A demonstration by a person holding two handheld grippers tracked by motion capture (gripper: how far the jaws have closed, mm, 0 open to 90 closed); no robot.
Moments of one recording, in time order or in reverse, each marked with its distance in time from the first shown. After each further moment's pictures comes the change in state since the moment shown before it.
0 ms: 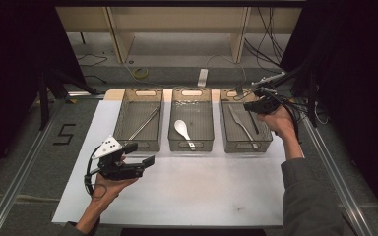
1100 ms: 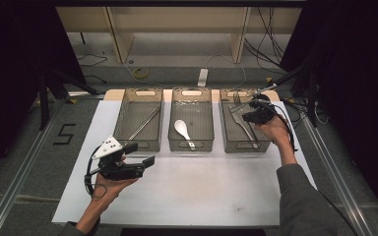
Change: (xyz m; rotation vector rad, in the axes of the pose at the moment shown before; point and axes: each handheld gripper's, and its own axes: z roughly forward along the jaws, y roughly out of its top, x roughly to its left) left arm 0.000 0.000 0.000 0.000 0.000 0.001; right arm 0.001 -0.026 0.032 0.077 -0.022 -0.021
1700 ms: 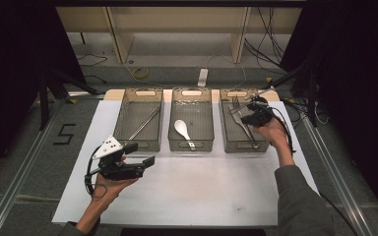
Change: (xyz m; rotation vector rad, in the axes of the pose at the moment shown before) left arm -0.001 0.000 0.000 0.002 0.001 0.003; right arm 0.003 -0.004 0.010 0.032 0.012 0.018
